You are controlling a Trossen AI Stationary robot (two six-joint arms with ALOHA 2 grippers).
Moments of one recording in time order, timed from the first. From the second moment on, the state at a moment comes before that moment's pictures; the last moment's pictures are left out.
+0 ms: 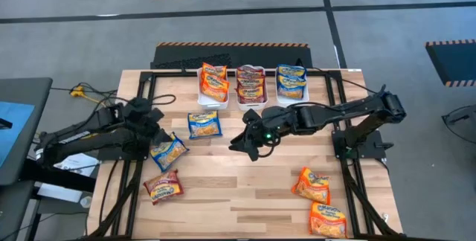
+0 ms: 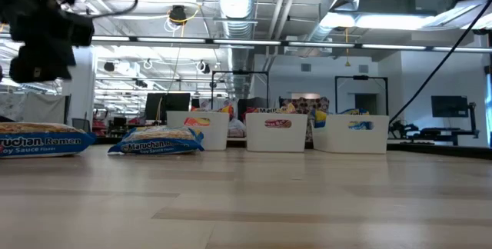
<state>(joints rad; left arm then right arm) 0.41 0.38 0.47 -0.86 0.37 -0.72 0.14 1.55 1.33 -0.13 -0.07 0.77</state>
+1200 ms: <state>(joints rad) 0.33 0.85 0.44 -0.80 0.28 -0.82 0.04 1.55 1.33 -0.22 -0.21 0.64</state>
